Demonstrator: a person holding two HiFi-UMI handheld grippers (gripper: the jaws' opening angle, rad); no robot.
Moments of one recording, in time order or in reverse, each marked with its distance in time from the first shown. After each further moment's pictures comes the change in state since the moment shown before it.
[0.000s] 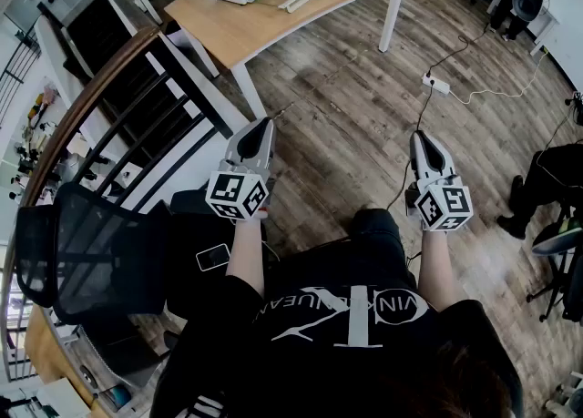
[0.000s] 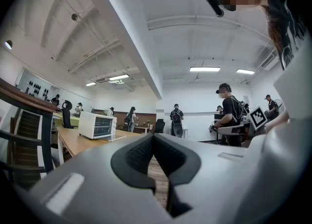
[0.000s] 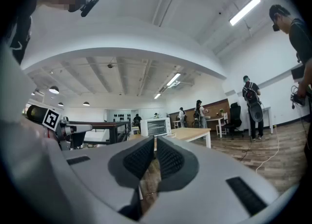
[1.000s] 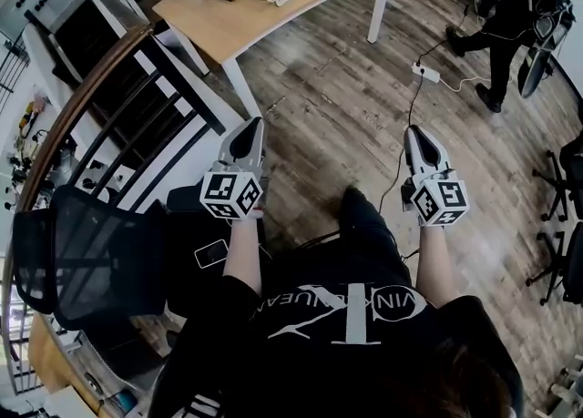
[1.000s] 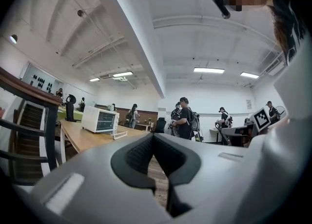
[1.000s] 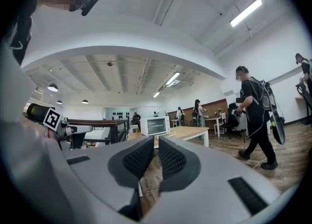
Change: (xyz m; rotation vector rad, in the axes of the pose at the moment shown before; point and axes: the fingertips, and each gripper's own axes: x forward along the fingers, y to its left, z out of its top) left arm -0.021 0.004 -0.007 -0.058 0.021 0.024; right arm -0.018 0.016 0.002 -0.008 0.012 -0.013
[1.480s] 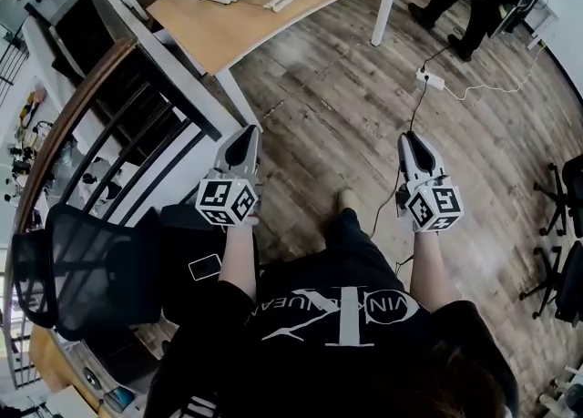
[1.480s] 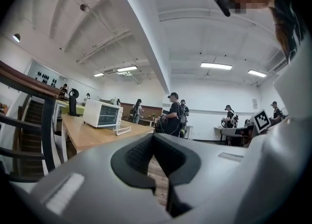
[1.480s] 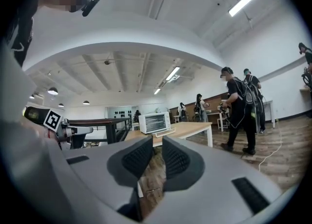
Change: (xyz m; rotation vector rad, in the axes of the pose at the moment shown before) left arm 0.065 0.034 -0.017 -0.035 0.065 0.046; right arm 0.072 -0.042 -0.017 0.043 0.051 0.029
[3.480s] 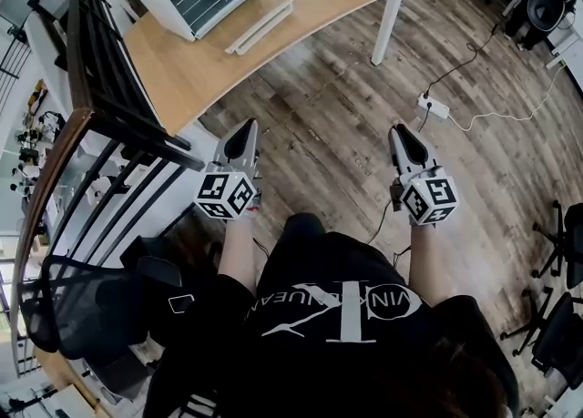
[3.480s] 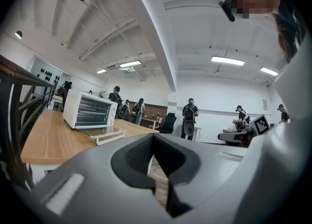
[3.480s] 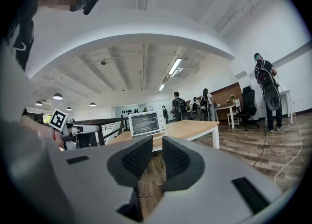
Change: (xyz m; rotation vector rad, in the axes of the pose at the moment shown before) left arm 0.288 0.009 0.012 -0.038 0.009 0.060; right arm 0.208 -0.210 0.024 0.036 0.042 0.132
